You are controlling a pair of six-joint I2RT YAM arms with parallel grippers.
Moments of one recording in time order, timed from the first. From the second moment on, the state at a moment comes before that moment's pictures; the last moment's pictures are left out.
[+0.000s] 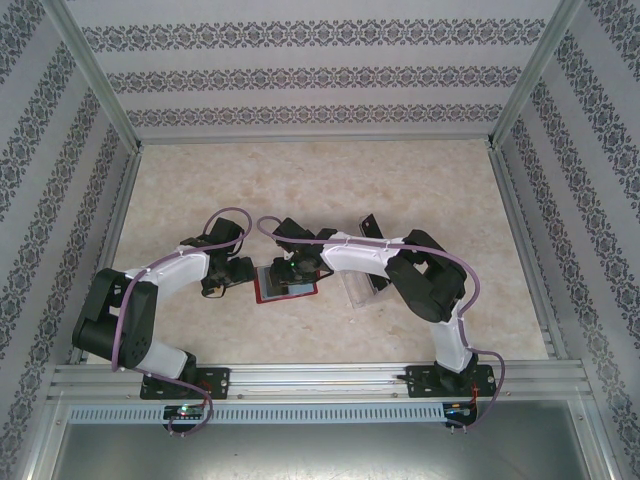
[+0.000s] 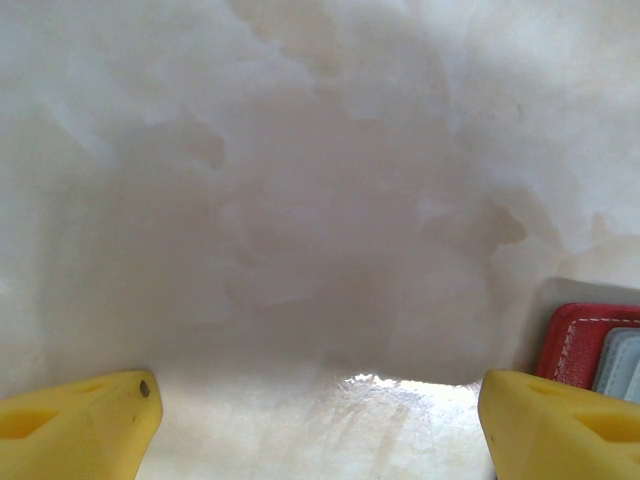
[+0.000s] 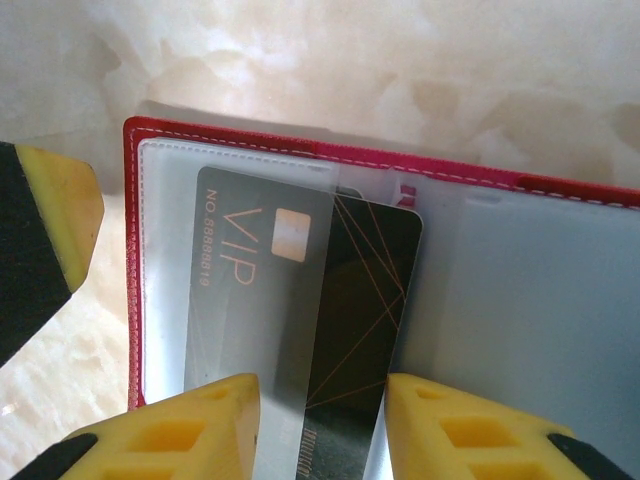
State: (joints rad) left arm -0.28 1.48 0.73 -0.57 -0.02 -0.65; right arm 0.91 2.02 1.35 -0.45 -0.23 0.70
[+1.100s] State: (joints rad) left arm -0.28 1.48 0.72 -0.57 -0.03 -0.65; right arm 0.91 2.04 1.38 -0.47 -0.27 0.70
